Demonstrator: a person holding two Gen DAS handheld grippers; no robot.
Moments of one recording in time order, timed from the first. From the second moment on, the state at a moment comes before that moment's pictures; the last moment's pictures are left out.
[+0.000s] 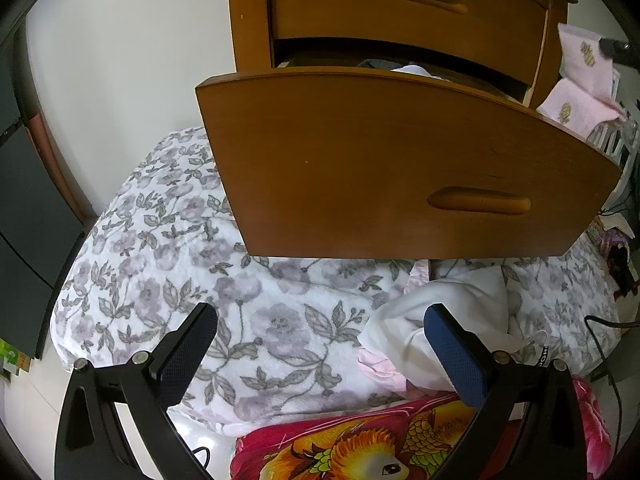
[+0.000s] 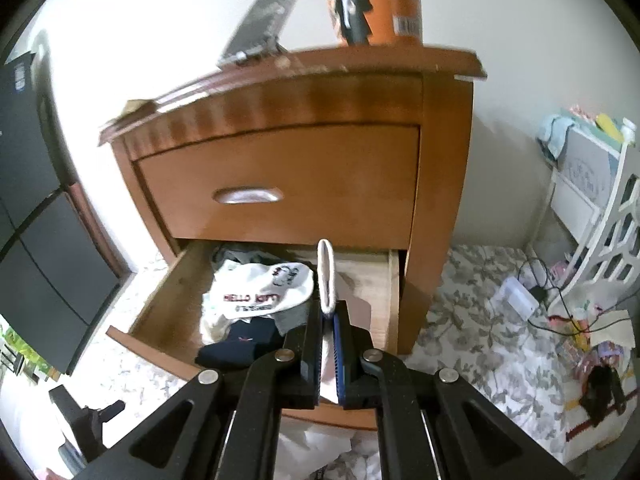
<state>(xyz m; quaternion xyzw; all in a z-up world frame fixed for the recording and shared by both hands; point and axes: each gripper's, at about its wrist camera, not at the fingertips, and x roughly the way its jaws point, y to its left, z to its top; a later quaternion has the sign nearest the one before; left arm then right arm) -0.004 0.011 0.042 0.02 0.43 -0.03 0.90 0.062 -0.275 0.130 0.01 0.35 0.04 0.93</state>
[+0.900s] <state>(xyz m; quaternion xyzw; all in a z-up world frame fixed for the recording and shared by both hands) -0.008 0.010 0.045 0.03 0.42 -0.02 0.91 -0.048 -0.234 0.222 -0.04 0.22 0.13 0.97</state>
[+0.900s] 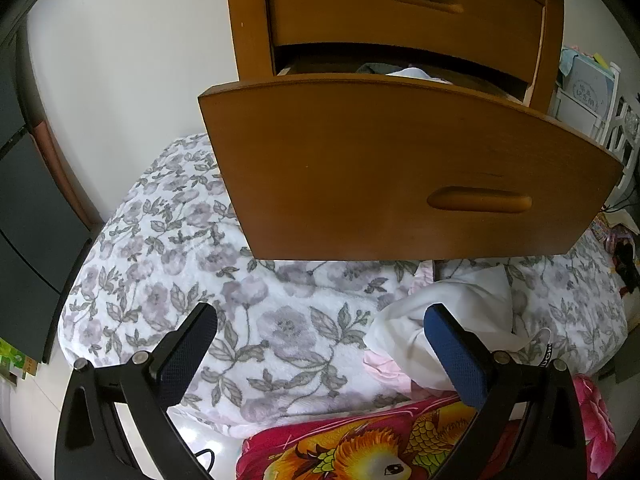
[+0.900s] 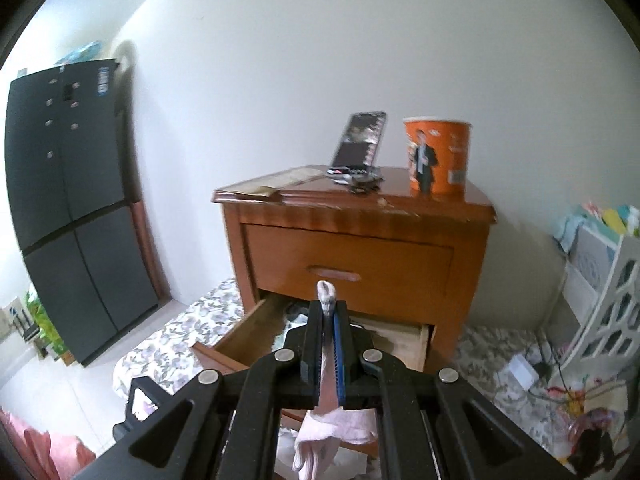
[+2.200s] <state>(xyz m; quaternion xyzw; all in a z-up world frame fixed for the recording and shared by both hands) -0.007 0.010 0.047 0.02 0.42 -0.02 0.91 -0.008 -0.150 0.086 -0.12 0.40 0.20 0.88</state>
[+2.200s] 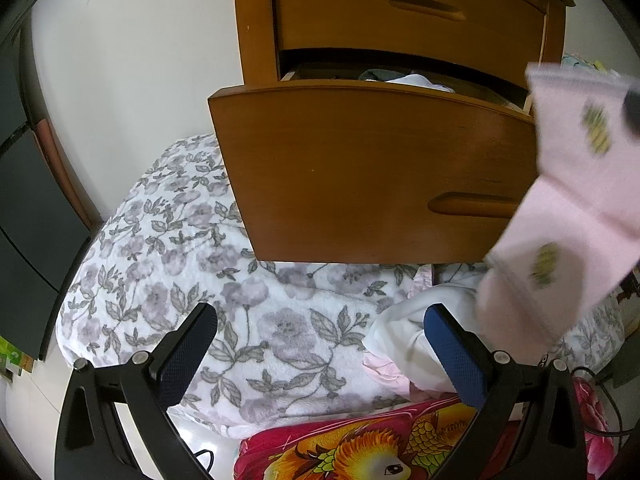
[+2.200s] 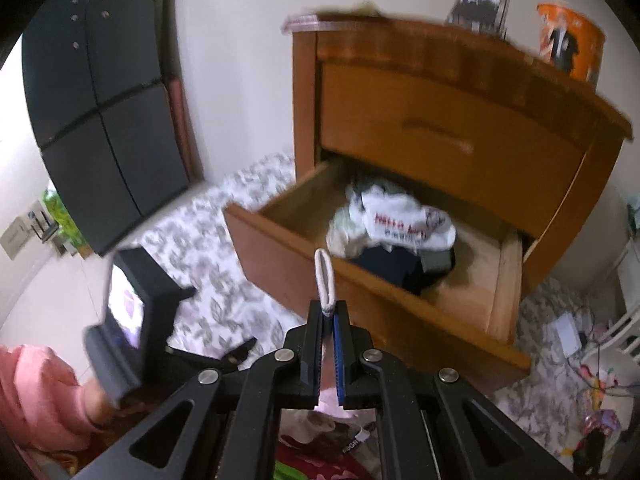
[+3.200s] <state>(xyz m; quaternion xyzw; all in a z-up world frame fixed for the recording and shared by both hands) -0.007 0.012 0.044 0.01 0.42 -0.02 0.91 0.021 -0.154 -0.018 -0.08 0.54 0.17 0.82</state>
